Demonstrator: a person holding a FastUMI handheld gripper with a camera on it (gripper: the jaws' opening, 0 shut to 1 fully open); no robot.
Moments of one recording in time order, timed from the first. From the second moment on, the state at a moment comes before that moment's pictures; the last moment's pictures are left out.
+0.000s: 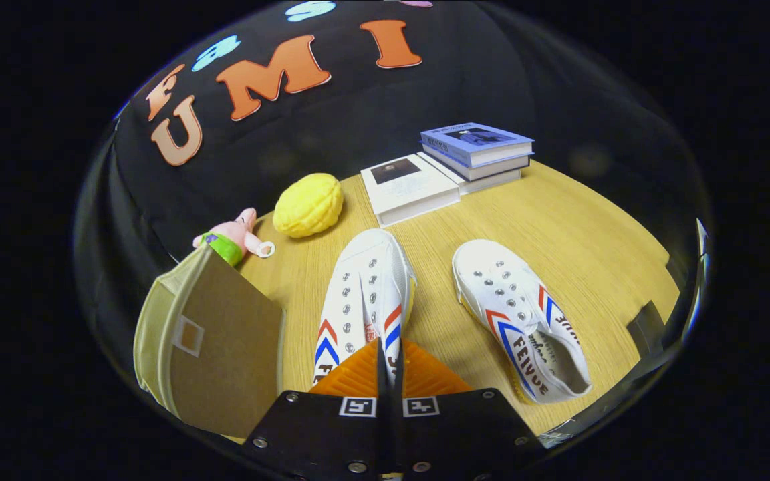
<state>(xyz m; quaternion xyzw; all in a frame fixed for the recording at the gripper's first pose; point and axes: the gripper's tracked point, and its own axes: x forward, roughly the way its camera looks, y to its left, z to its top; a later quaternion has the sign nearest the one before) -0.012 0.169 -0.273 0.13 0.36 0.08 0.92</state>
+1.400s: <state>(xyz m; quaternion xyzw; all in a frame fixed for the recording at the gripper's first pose) -0.075 0.413 -0.191 0.11 0.35 0.29 0.88</state>
